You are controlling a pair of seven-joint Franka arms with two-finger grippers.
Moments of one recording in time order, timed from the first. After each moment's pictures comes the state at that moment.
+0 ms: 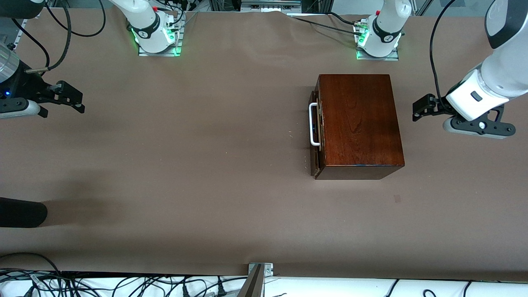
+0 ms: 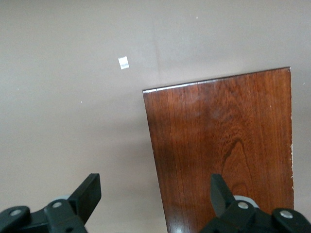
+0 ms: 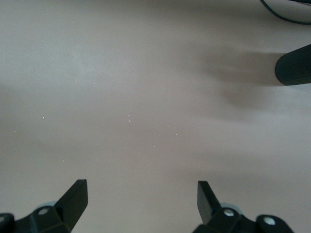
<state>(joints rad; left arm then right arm) -0.09 0.14 -0.03 -1.50 0.02 1.55 0.00 0.13 0.02 -0.09 -1.63 0.01 1.71 -0.10</state>
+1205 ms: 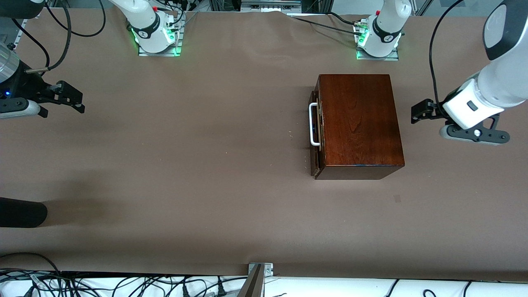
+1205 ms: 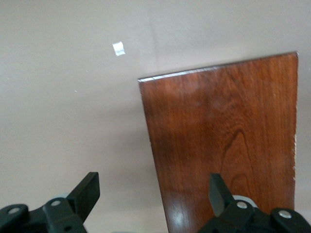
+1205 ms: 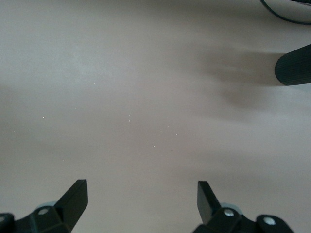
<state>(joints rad) -0.10 0.18 -0.05 -1.48 0.02 1.48 0.01 0.13 0.02 -0.09 -1.63 0.01 1.71 -0.10</state>
